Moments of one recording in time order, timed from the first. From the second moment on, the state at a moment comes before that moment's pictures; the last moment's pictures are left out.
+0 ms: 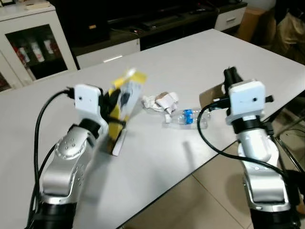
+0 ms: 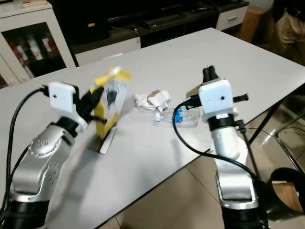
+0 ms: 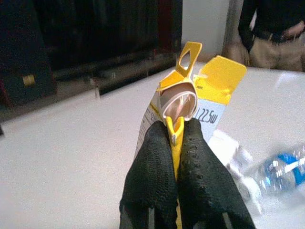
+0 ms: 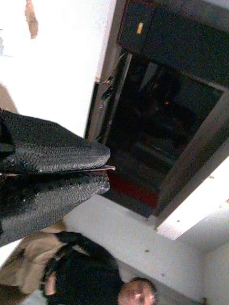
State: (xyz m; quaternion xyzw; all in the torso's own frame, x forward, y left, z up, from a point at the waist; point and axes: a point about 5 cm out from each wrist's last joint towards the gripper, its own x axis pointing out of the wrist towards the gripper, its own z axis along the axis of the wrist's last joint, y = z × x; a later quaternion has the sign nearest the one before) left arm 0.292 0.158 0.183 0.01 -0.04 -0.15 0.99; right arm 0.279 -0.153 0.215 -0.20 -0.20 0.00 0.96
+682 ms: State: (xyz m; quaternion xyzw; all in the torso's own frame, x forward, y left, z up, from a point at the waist) left arm 0.288 0.170 0.192 0.02 -0.07 -0.09 0.99; right arm 0.282 -0.155 0.199 -0.19 -0.13 0.02 0.97
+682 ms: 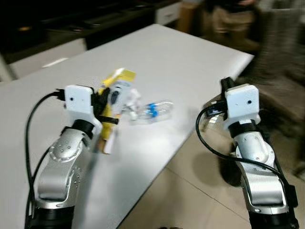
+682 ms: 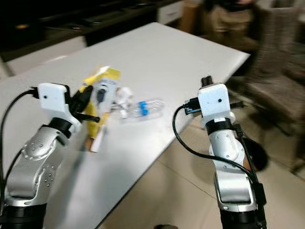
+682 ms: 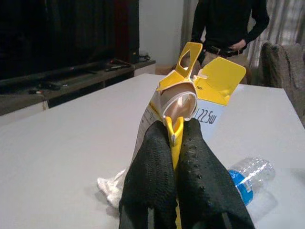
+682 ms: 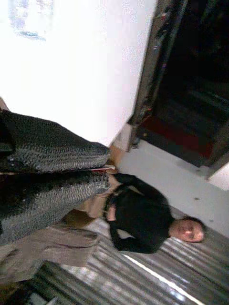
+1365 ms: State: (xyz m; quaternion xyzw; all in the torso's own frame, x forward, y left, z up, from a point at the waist) left arm 0.301 0.176 0.233 0.06 -0.13 -0.07 0.99; right arm 0.282 -0.144 0.189 -0.16 -0.10 0.05 0.98
